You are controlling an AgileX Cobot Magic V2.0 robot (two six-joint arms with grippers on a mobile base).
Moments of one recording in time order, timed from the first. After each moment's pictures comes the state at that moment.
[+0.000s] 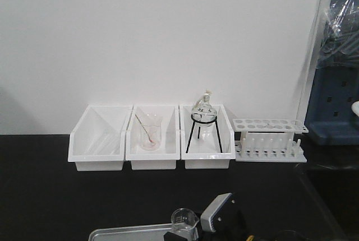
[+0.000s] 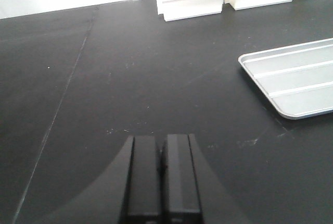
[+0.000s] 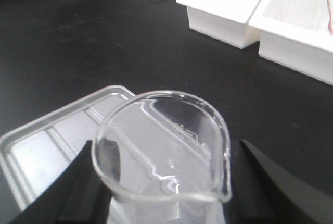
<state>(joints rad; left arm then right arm) -0.04 -0.02 0.03 0.06 0.37 0.02 0.38 1.99 -0.81 -0.68 -0.91 0.38</state>
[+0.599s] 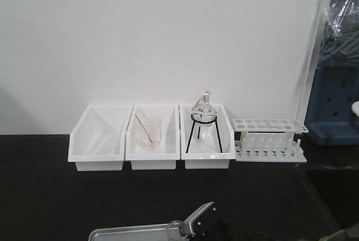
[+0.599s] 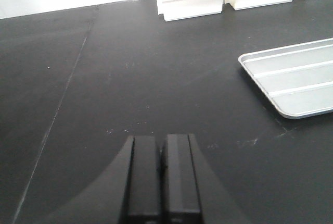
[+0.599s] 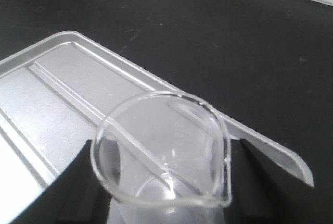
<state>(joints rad) -0.04 -0.02 0.03 0.06 0.37 0.02 0.43 2.14 -0.93 -0.58 -0.78 0.38</state>
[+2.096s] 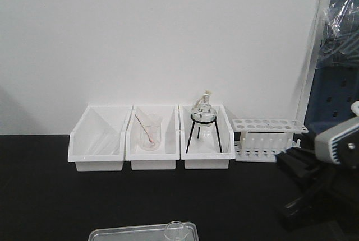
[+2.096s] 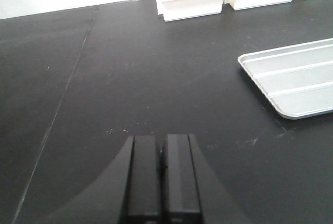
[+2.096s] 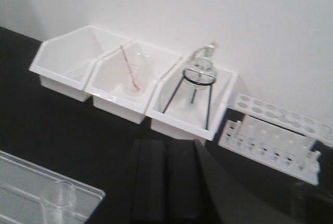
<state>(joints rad) -0.04 -0.02 0.03 0.06 0.37 0.02 0.43 0.95 -0.74 -0.80 0.14 0.68</state>
